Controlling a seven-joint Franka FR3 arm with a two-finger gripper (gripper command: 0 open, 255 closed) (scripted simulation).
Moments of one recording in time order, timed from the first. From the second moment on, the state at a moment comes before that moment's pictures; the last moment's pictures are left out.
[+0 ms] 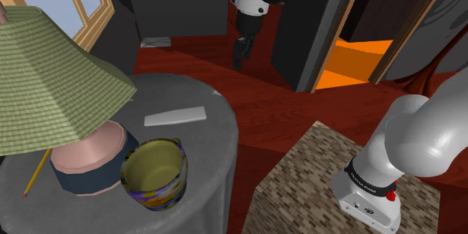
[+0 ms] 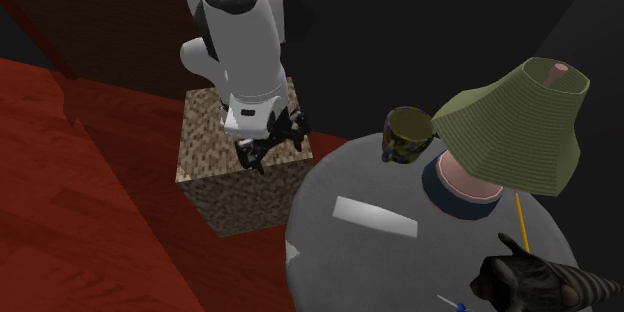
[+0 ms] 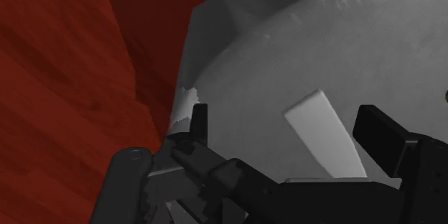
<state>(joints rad) 0.15 -0.25 0.07 -2.14 0.08 1.96 -0.21</state>
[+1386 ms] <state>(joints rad) 0.34 0.44 0.21 -1.62 -0.11 2.05 -0.45</state>
